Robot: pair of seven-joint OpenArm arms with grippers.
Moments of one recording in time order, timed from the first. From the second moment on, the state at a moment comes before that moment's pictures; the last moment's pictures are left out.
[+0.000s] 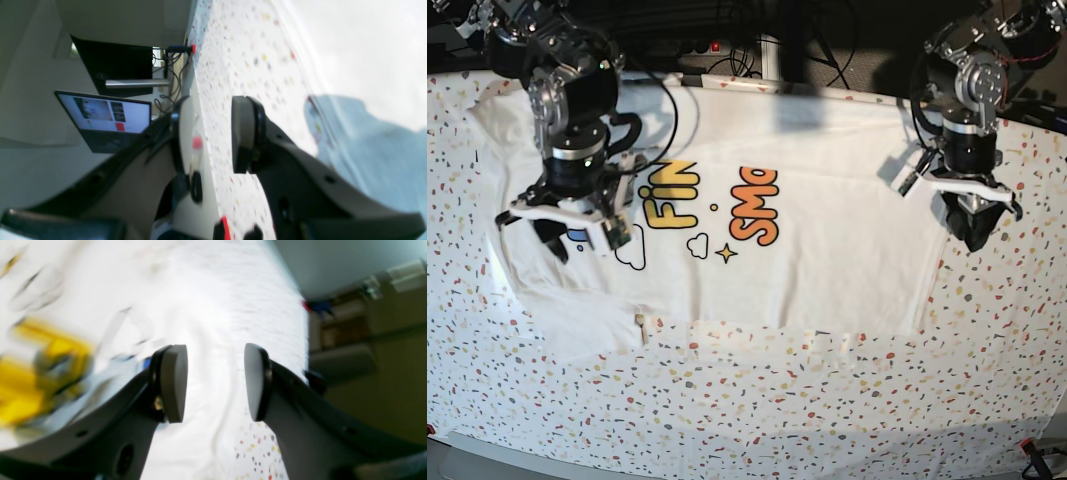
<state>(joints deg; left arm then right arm) 4.6 -40.9 43.4 107.3 43.7 20.7 50.1 -7.0 37.3 -29.5 122.8 -26.5 -20.9 -60.1</state>
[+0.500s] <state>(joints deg) -10.3 -32.3 43.4 107.3 29.6 20.8 44.3 -5.9 45.2 -22.7 122.8 -6.4 -24.6 -46.2</state>
